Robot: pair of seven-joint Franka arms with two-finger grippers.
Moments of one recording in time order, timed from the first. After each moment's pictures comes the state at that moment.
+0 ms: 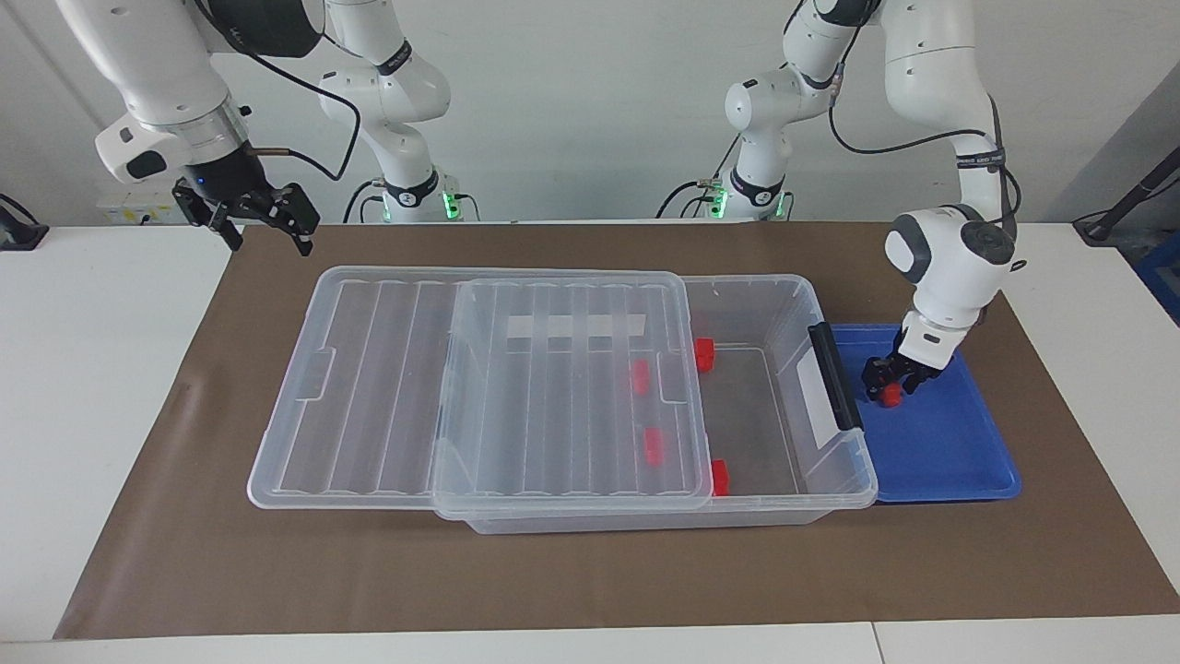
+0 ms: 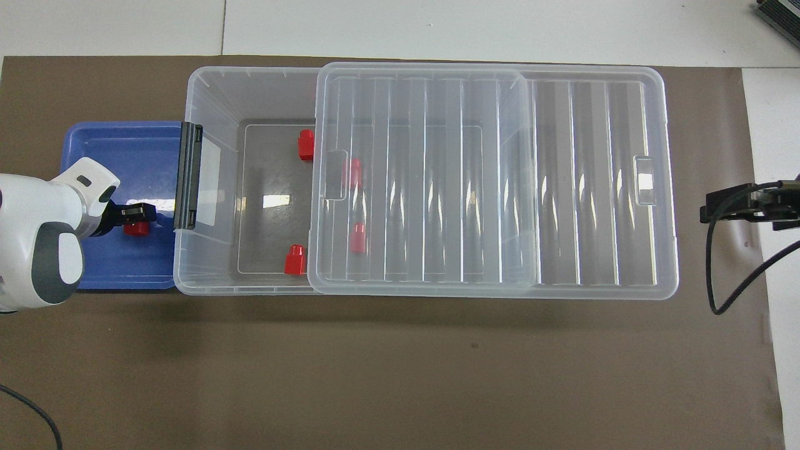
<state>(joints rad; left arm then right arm) 0.27 0.24 -0.16 -2.15 0.06 2.52 -0.02 0.08 -0.07 -0.12 -1.66 -0.02 1.59 0.09</state>
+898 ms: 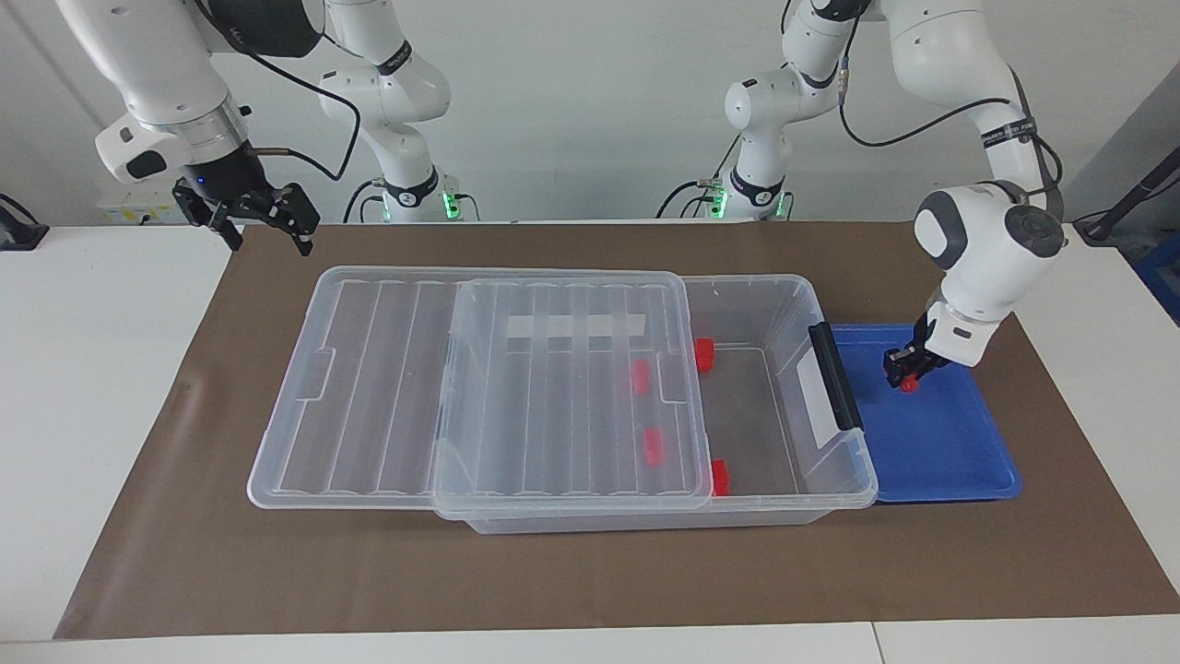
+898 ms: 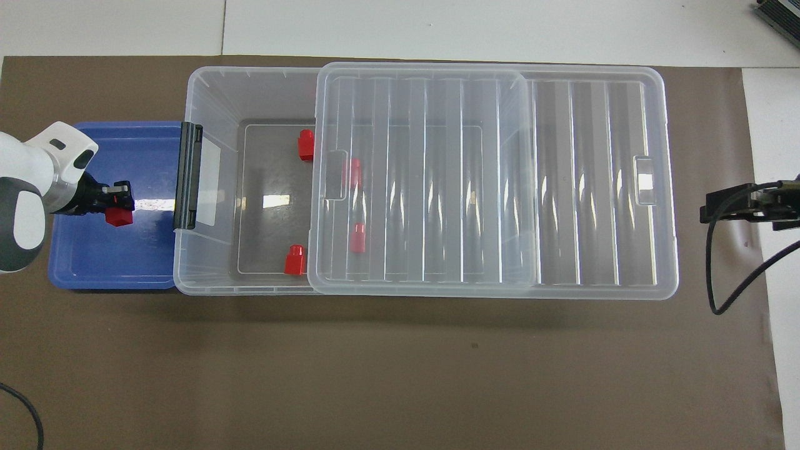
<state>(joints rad) 0.22 0.21 -0.17 -1.89 0.06 2.10 -0.12 0.08 -0.07 -0.12 -1.66 -0.02 1.59 0.09</state>
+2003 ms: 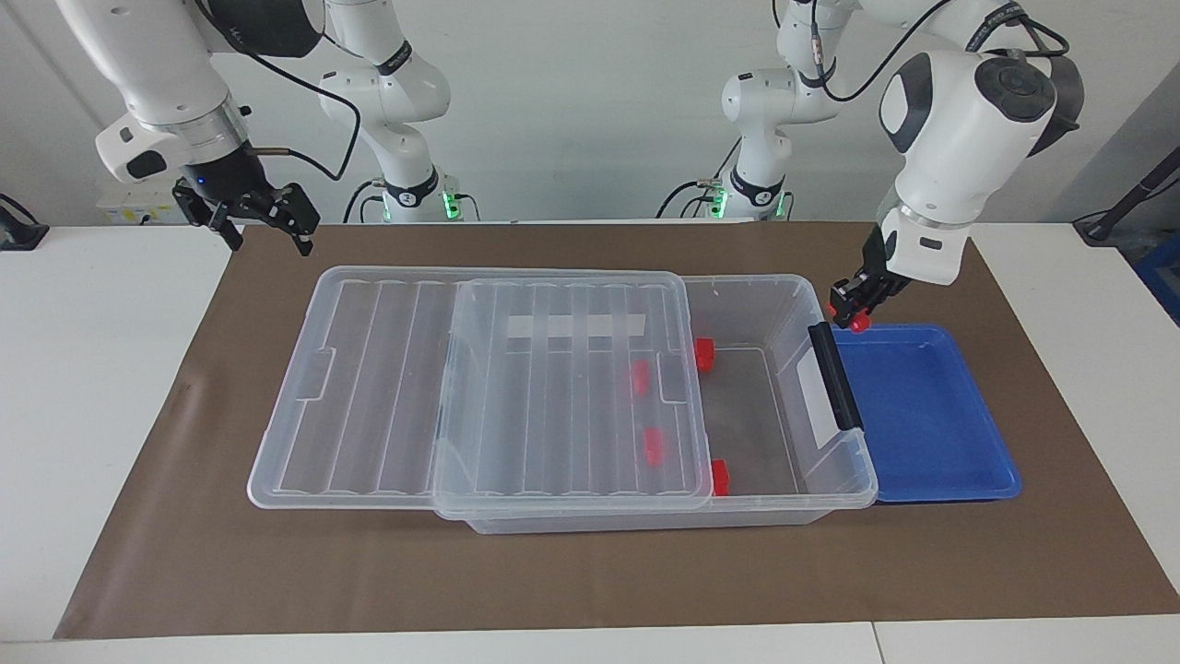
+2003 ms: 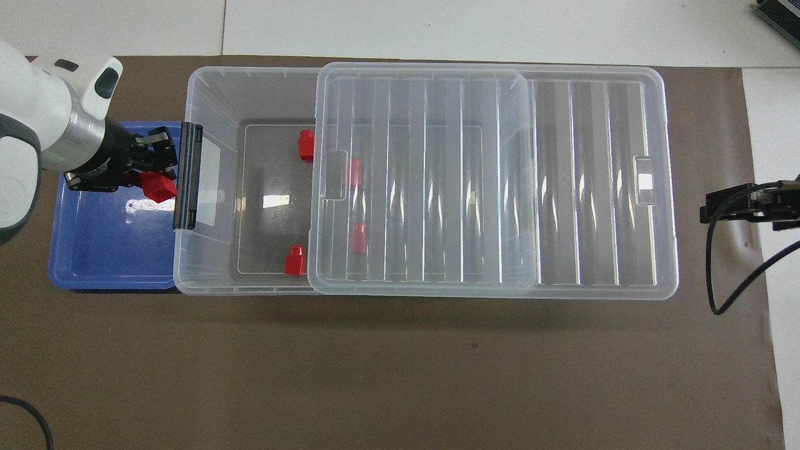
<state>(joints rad) -0.01 0.14 -0.19 -1.61 0.01 1.77 -0.55 0.08 -0.07 -0.12 -1.66 -0.02 1.59 0.09</state>
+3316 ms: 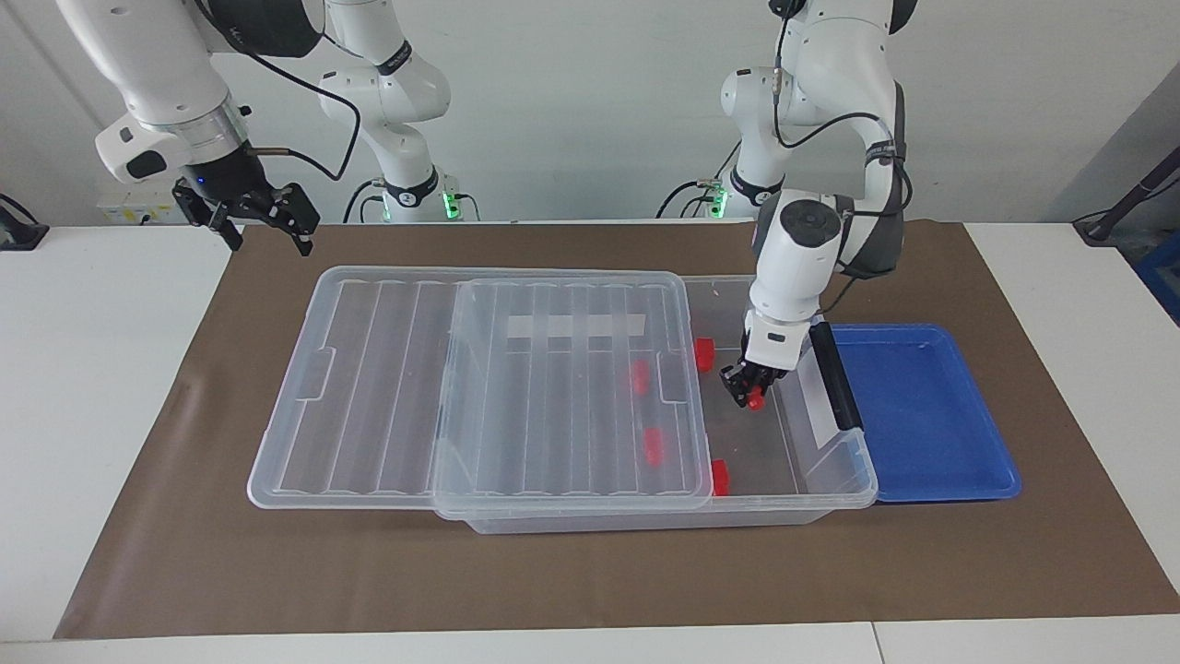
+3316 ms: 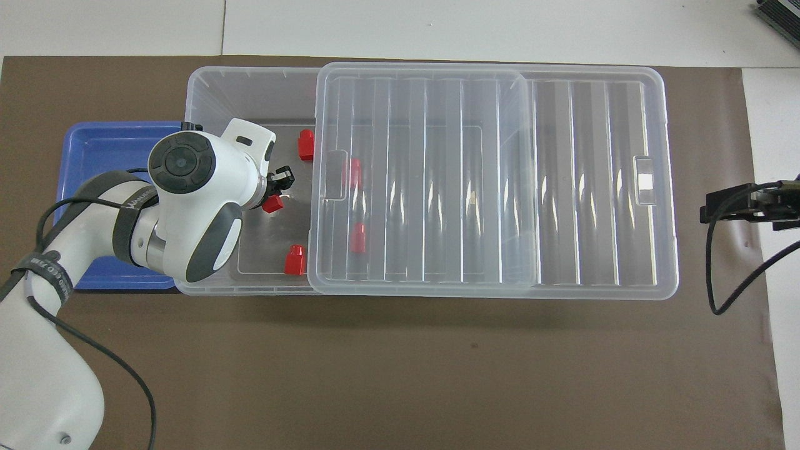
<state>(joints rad) -0.18 0.31 -0.19 -1.91 0.15 2.34 -0.80 0.08 -0.07 -0.12 -1.66 -0.02 1.59 0.09</state>
